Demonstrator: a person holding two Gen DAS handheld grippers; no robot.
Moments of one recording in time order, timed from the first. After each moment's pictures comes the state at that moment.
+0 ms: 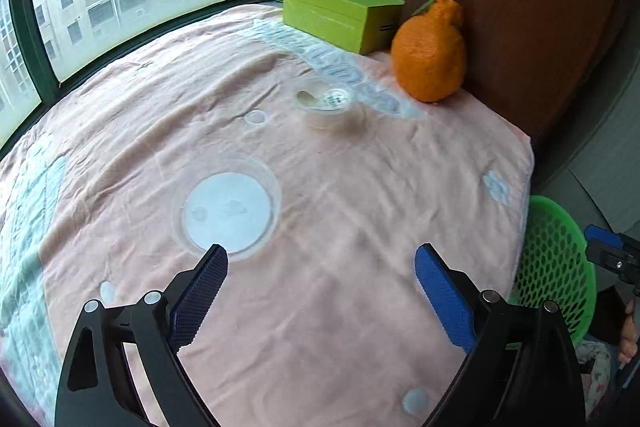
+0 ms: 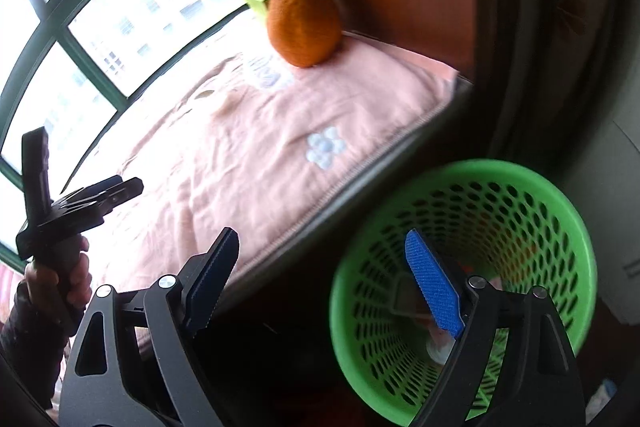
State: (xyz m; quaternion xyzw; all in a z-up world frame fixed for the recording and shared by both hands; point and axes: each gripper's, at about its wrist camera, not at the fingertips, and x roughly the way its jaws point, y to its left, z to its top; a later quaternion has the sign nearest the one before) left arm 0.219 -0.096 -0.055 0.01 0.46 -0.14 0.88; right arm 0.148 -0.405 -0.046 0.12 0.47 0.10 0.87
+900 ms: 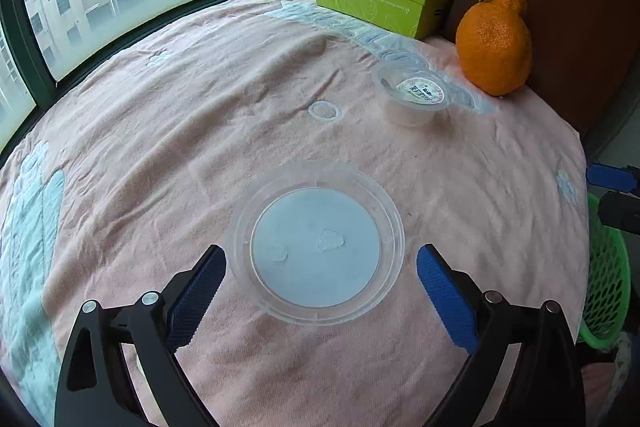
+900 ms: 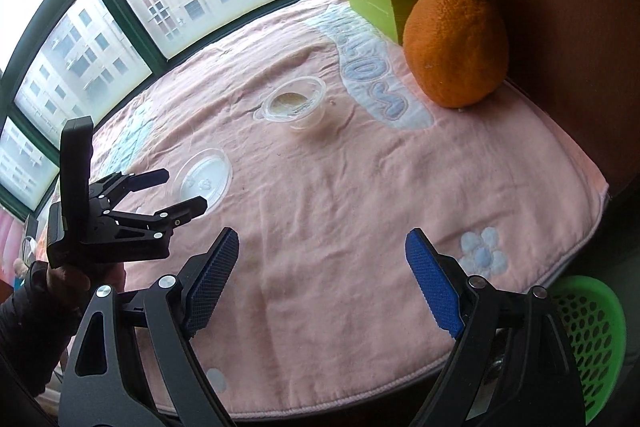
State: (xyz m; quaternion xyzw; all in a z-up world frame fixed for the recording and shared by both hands) left arm 0.276 -0.051 -0.093 0.03 0.47 -0.14 0.87; right arm 0.240 -0.293 -0.048 0.05 0.47 0.19 0.86
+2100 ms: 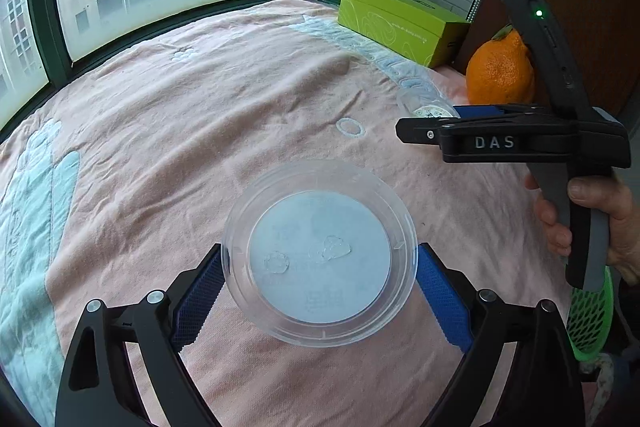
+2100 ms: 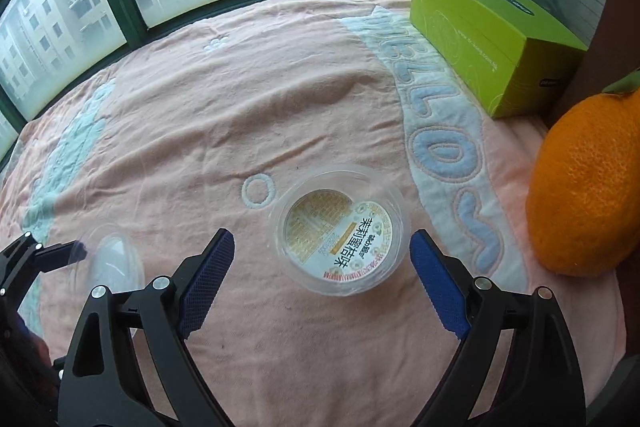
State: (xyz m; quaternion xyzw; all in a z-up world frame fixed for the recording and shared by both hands) left arm 0.266 -0.014 -0.082 -0.02 0.45 -0.14 0.88; right arm 0.377 -0.194 -0.091 -0.06 0.48 0.18 0.86
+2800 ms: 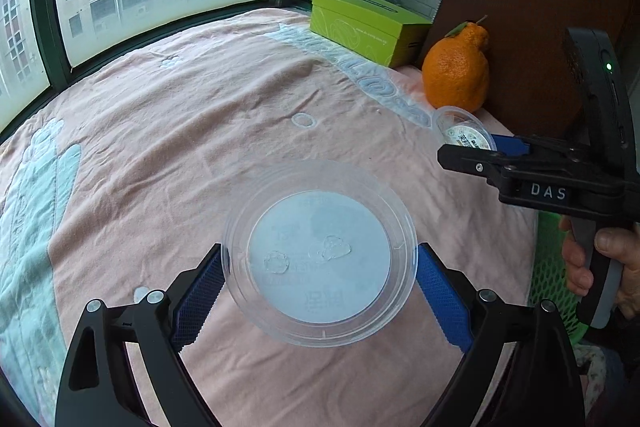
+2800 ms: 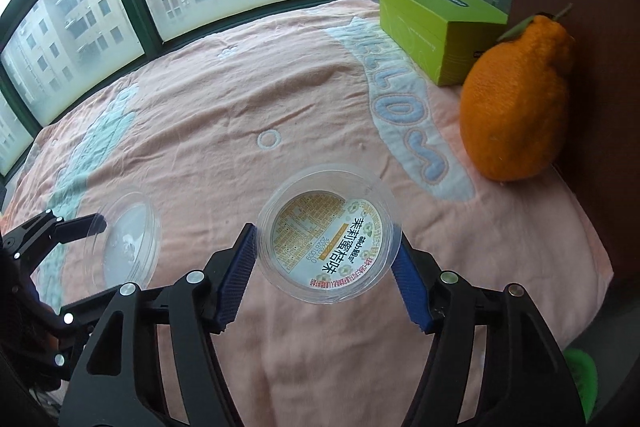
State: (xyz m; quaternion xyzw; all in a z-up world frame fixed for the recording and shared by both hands) left arm 0.216 -0.046 -0.057 -0.02 0.44 -0.16 0.88; right arm 0.269 -0.252 -0.053 -0.02 0.45 0.17 0.87
